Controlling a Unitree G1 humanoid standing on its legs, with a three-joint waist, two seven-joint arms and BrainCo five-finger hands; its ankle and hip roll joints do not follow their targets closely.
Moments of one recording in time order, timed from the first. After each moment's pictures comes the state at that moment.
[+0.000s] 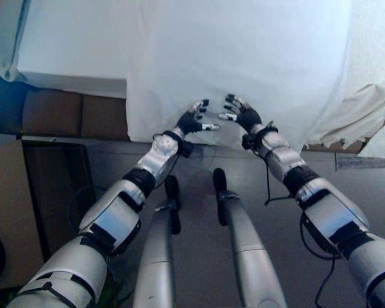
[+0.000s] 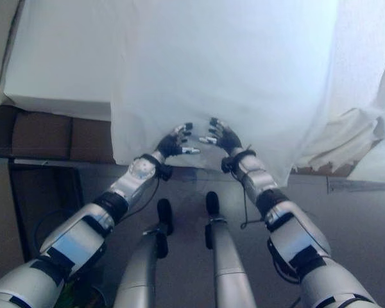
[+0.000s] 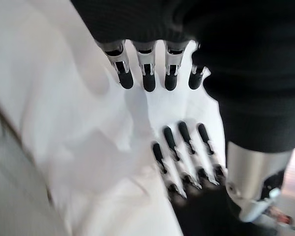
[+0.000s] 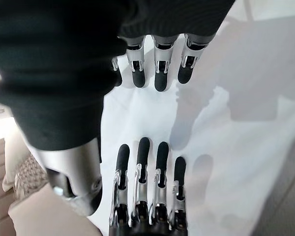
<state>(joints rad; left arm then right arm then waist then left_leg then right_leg) -1.14 0.32 -0.65 1.00 -0.48 -0.26 0.01 -1.13 -0.37 0.55 0.99 0.76 -0.19 0.08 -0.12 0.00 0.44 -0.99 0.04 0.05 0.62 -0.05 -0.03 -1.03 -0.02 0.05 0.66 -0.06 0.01</state>
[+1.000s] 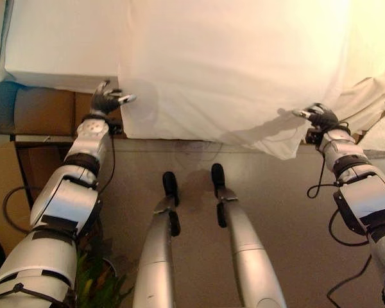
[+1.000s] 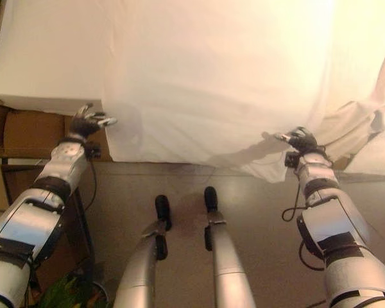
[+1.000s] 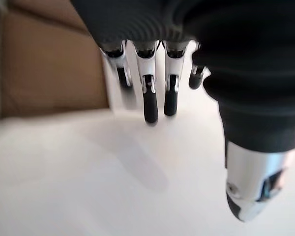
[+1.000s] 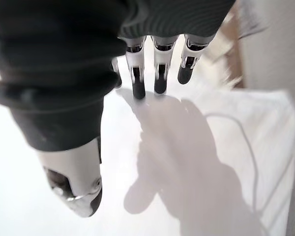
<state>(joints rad) -1.05 0.65 -0.39 1.23 -0.56 -0.18 0.11 -1.13 -0.62 0.30 1.42 0.73 -0.05 -0.08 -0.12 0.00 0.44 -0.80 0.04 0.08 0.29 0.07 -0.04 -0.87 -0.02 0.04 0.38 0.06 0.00</state>
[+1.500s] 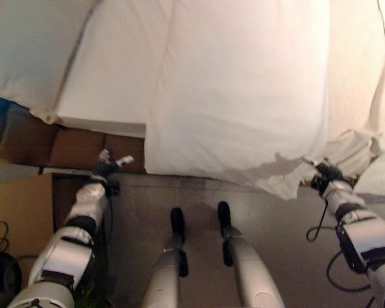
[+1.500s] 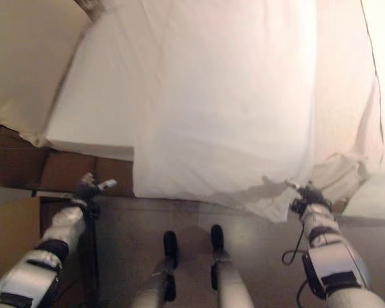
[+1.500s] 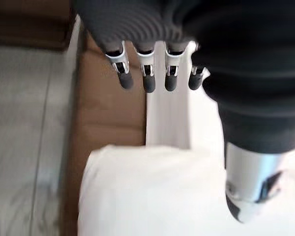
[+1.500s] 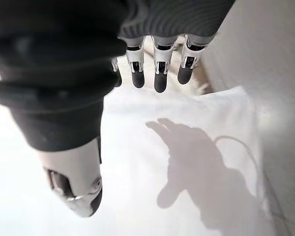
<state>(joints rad) -0.53 0.47 -0.26 1.08 -0.57 -0.22 -0.03 -0.66 -0.49 0.11 1.35 0.72 -0.08 -0.08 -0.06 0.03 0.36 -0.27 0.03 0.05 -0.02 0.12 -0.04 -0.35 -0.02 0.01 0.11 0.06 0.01</state>
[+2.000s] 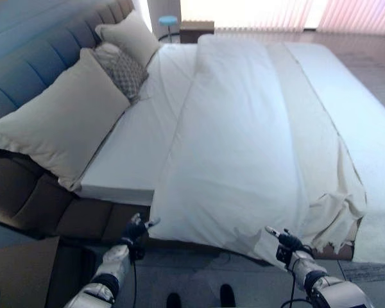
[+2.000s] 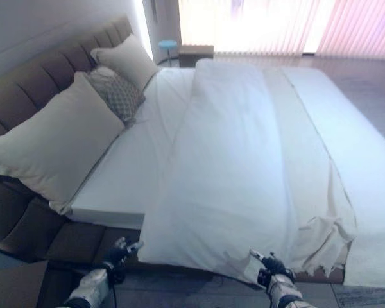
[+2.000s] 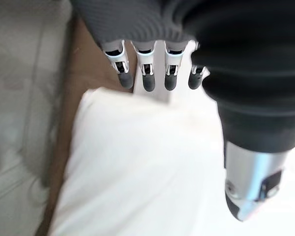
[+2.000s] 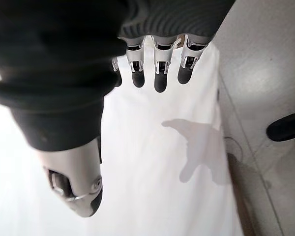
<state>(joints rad) -0.25 0.26 -0.24 1.17 -0.51 -0.19 -0.09 -0.31 -0.23 0.11 1.30 0.61 -0.10 -0.11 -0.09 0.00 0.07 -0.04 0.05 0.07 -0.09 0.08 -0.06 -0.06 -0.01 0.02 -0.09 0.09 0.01</state>
